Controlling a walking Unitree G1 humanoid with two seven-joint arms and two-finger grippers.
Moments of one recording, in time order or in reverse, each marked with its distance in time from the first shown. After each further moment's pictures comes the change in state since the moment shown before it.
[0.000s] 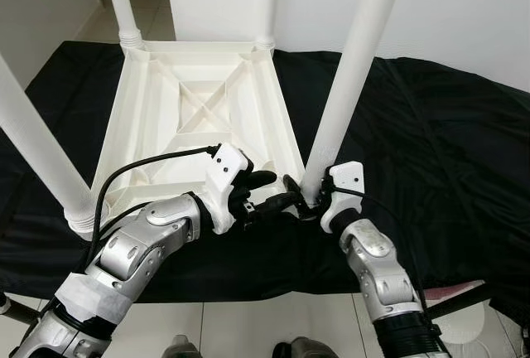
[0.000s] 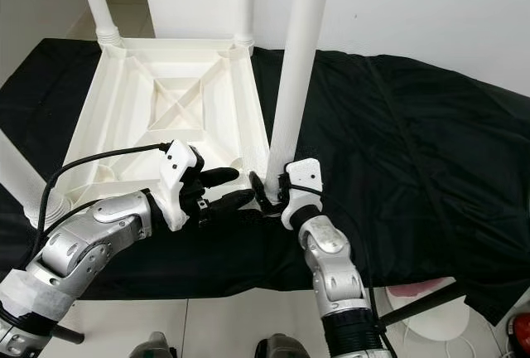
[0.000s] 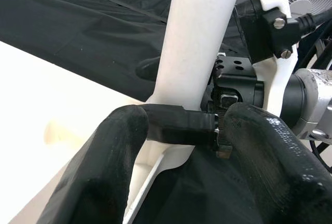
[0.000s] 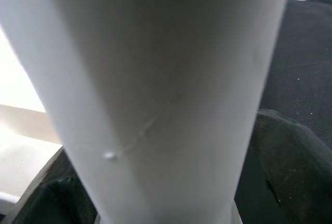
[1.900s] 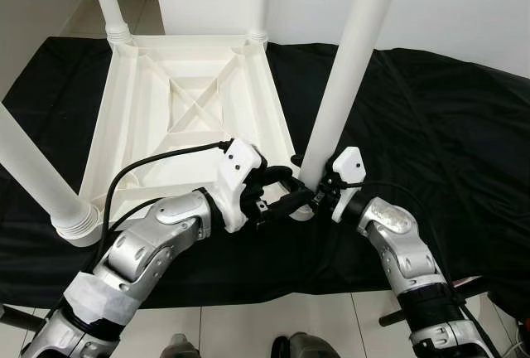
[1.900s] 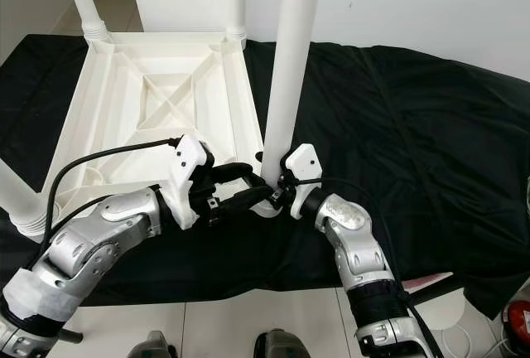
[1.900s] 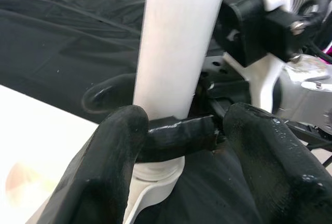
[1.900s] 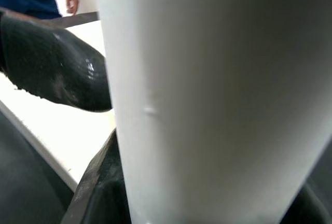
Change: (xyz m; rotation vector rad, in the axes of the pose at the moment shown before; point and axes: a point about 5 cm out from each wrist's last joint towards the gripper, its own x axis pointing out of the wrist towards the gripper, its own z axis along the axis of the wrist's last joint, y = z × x) left arm 0.006 -0.013 0.014 0.030 -0.051 -0.046; right arm 0.005 -0.003 0.022 -0.115 -0.092 0.410
